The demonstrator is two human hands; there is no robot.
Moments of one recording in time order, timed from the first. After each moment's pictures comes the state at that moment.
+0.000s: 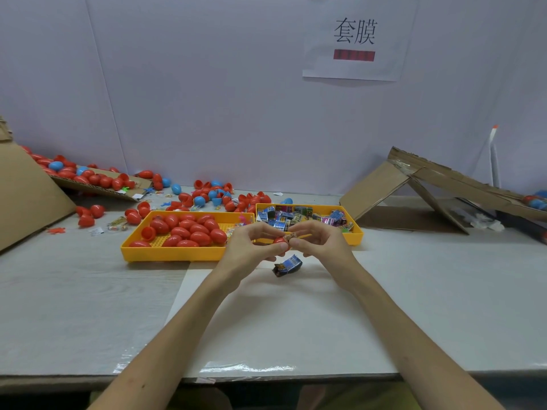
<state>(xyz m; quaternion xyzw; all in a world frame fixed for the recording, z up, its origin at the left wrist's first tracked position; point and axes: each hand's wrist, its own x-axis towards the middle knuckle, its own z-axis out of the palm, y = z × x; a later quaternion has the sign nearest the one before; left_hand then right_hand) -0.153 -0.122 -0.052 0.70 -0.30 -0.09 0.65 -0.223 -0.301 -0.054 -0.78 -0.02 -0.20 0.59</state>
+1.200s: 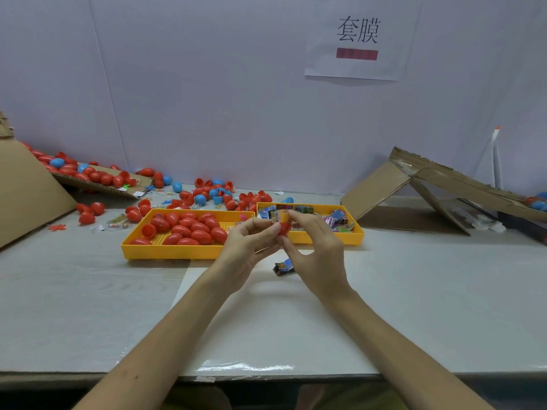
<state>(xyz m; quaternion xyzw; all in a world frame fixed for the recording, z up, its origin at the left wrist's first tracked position) -0.156 -0.120 -0.047 0.49 -0.21 -0.23 0.82 -0.224 -0.267 -0.067 -0.80 -0.12 -0.54 0.23</state>
